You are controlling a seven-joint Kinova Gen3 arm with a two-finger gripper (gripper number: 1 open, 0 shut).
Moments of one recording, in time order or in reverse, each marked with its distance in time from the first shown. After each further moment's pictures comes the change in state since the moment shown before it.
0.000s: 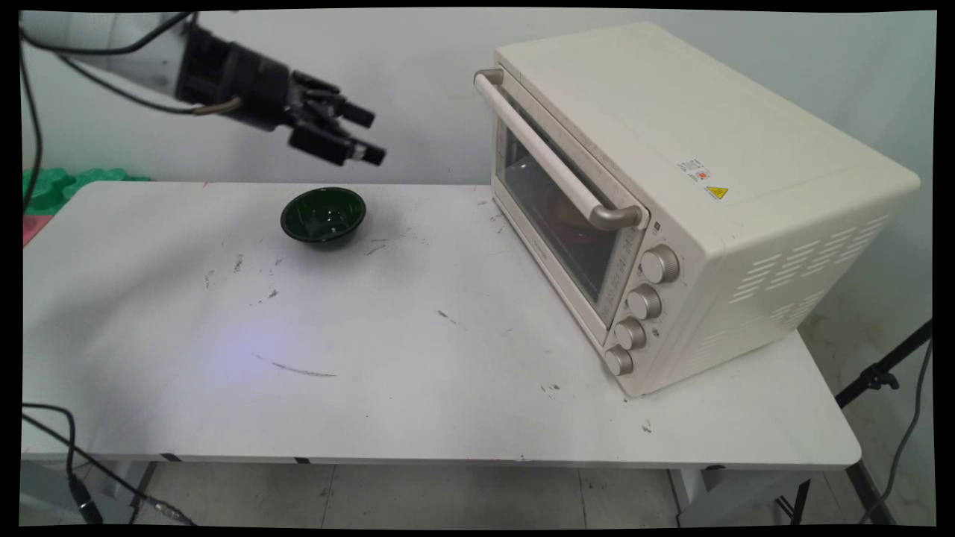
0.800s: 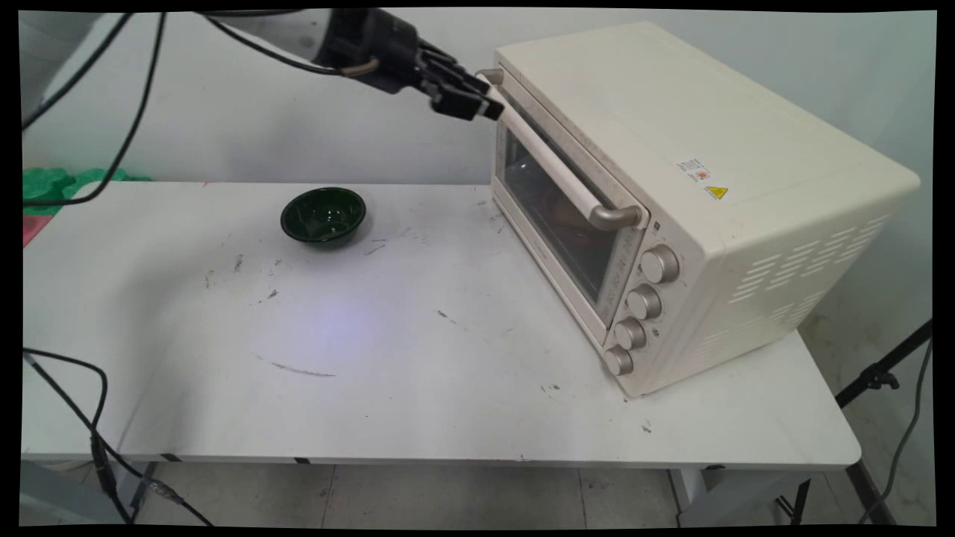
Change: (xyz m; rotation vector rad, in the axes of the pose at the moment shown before) arm 0.090 0.010 0.096 0.048 0.038 0.032
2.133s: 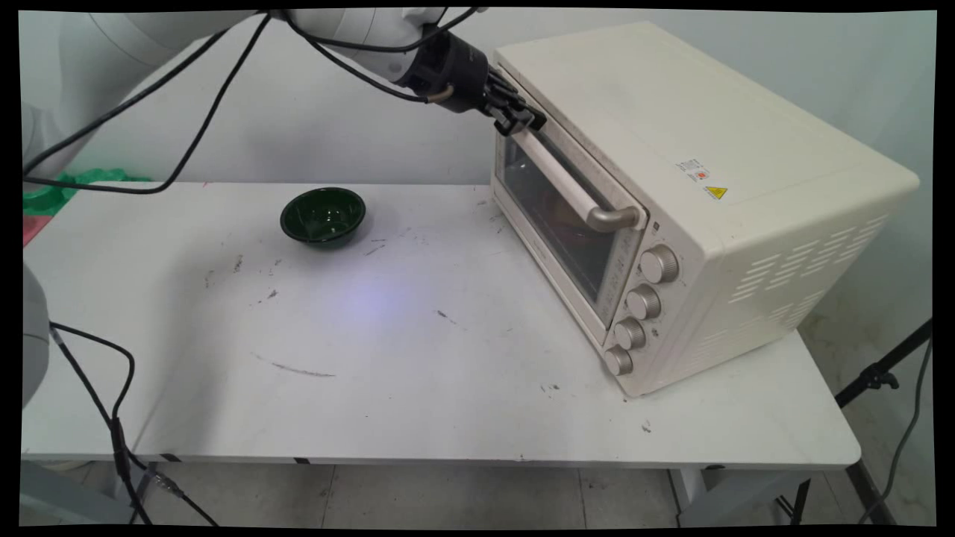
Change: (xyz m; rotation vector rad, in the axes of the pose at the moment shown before) arm 0.015 0.004 0.078 0.031 -0.072 0.089
